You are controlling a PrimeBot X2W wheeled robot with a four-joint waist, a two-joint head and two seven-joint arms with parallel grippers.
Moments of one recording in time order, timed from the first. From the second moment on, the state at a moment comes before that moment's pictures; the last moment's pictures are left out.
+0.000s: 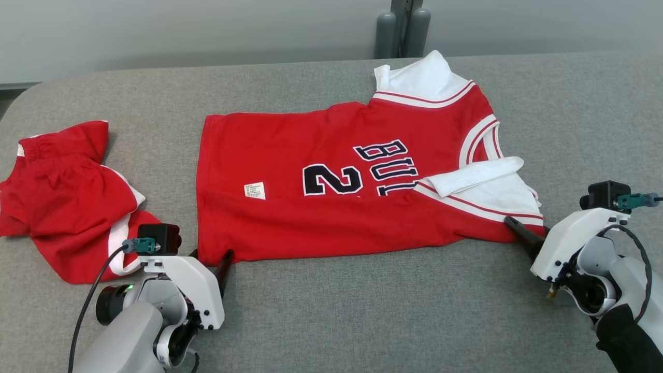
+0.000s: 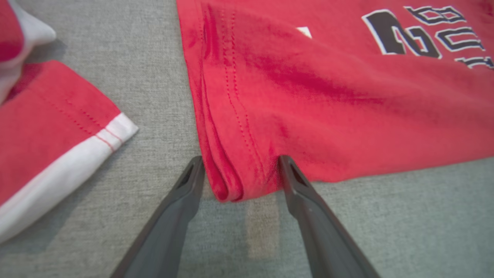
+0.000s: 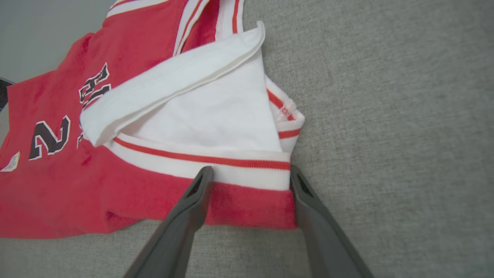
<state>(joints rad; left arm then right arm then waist) -0.45 0.29 -0.62 0.64 -0.82 0.08 0.15 -0.61 -0.30 0.46 0.86 0.94 0.13 0.22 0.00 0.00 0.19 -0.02</state>
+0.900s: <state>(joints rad) -0.19 0.47 -0.66 0.30 -0.86 0.13 0.29 -0.34 -0.44 0.49 0.62 1.10 0.13 0.29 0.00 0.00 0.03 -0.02</state>
